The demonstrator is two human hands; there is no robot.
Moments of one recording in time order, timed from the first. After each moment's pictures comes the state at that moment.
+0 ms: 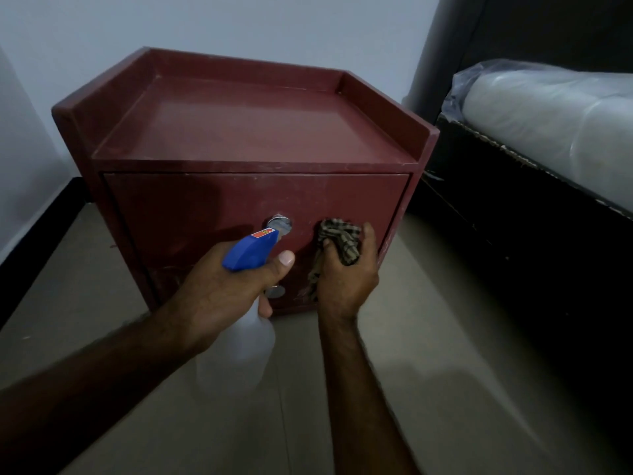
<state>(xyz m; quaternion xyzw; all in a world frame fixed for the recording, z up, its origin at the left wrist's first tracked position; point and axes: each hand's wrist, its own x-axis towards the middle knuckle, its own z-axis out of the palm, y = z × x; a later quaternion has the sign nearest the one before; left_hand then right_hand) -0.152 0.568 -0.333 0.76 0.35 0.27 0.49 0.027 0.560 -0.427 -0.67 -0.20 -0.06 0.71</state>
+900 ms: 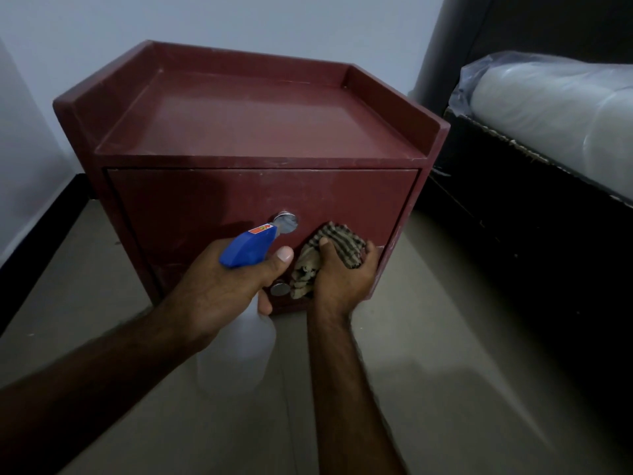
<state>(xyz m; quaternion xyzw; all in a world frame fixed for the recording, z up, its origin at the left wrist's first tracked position) -0.157 0.584 -0.347 0.74 0.34 0.28 0.51 0.009 0.575 -0.428 -0.62 -0.04 0.10 0.78</state>
